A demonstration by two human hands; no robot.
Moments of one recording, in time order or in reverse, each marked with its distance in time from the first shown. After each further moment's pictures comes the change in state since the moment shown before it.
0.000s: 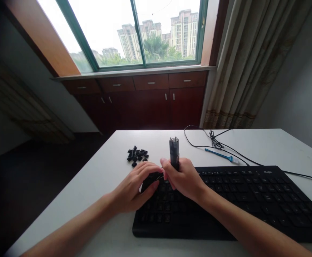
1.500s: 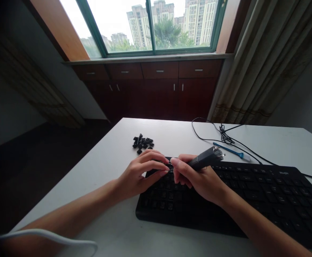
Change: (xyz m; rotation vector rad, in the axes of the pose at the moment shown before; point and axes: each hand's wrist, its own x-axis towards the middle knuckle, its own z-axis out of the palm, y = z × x) left_hand 0.005 0.004 0.011 -0.088 0.205 0.150; right_hand -0.022 -0.004 -0.026 0.139 -0.234 0.012
